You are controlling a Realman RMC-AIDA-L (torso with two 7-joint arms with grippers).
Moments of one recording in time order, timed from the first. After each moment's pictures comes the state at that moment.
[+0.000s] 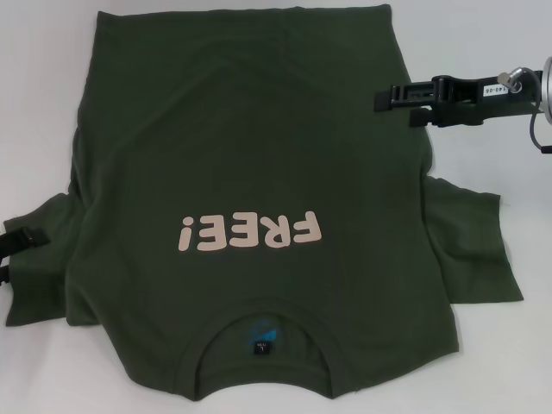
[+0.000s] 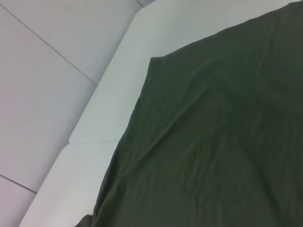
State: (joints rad) left arm -0.41 -2.05 0.27 0.75 2.30 1.31 -2.34; right arm 0.85 1.93 -0.73 -0.63 -2.18 -1.28 2.44
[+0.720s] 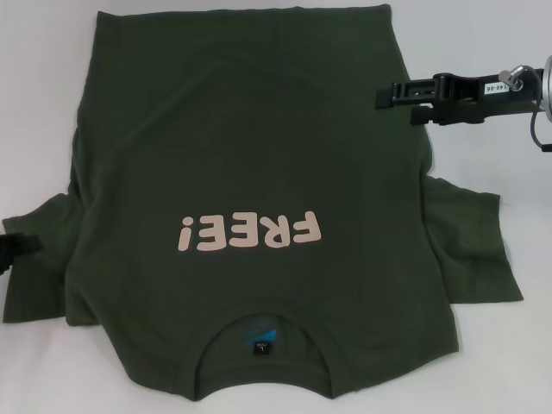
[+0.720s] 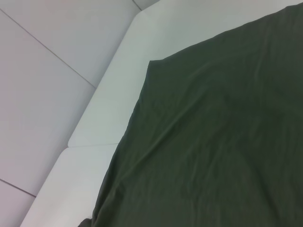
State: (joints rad) left arm -0.42 -2.05 0.32 0.78 2.31 1.30 -2.32; right arm 0.85 1.93 -0.72 -0.63 -2.17 -1.28 2.44
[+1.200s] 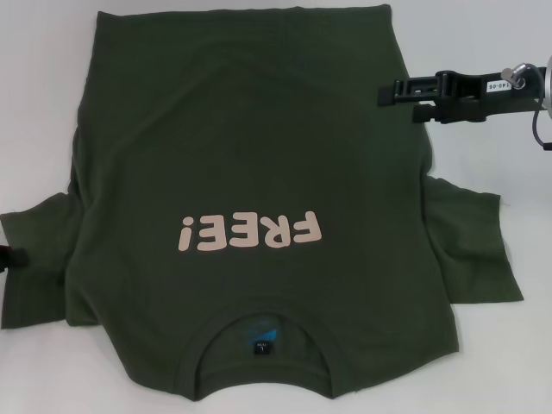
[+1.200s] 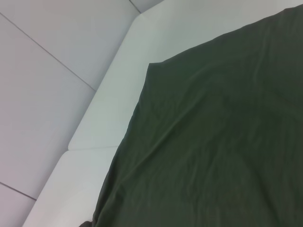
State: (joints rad) left arm -0.43 -2.04 0.35 0.83 2.37 1.30 -2.30; right arm 0.85 1.93 -0.71 -0.63 -2.17 -1.28 2.44
